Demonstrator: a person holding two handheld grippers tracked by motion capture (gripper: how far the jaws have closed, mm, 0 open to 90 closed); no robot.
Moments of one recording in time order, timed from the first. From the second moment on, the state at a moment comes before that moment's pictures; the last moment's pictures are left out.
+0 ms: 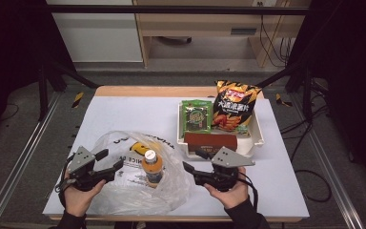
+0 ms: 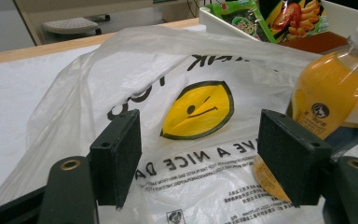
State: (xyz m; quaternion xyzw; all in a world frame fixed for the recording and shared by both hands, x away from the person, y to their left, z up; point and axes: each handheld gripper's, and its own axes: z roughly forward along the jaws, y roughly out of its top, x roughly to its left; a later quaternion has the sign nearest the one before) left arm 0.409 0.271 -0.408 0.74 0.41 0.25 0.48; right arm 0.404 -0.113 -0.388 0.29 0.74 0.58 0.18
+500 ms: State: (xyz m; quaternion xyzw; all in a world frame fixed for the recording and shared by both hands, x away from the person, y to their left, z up) left arm 0.408 0.289 -0.422 0.73 0.43 0.25 0.46; right arm 0.401 -0.049 -0.399 0.25 0.78 0.57 0.12
